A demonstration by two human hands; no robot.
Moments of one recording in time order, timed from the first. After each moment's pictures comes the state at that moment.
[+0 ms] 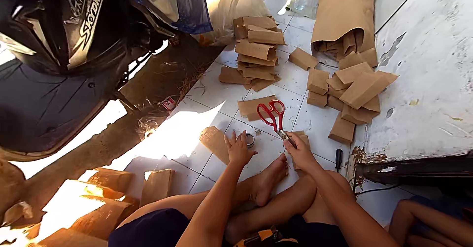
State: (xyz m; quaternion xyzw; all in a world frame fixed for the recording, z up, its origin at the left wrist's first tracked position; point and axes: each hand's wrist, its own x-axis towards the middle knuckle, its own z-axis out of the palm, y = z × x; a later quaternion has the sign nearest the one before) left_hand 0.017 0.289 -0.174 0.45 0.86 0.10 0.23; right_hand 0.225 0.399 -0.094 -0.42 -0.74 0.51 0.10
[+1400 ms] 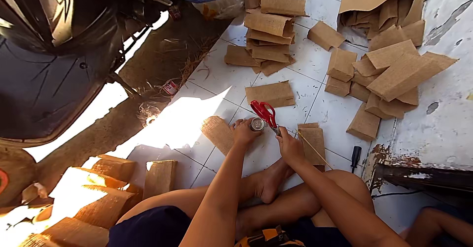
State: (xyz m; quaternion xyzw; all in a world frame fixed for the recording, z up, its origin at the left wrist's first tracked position) left_hand -0.020 0.325 -0.207 0.39 0.86 0.19 0.28; right_hand 0.173 0.384 -0.166 -0.38 -0.89 0.25 0.04
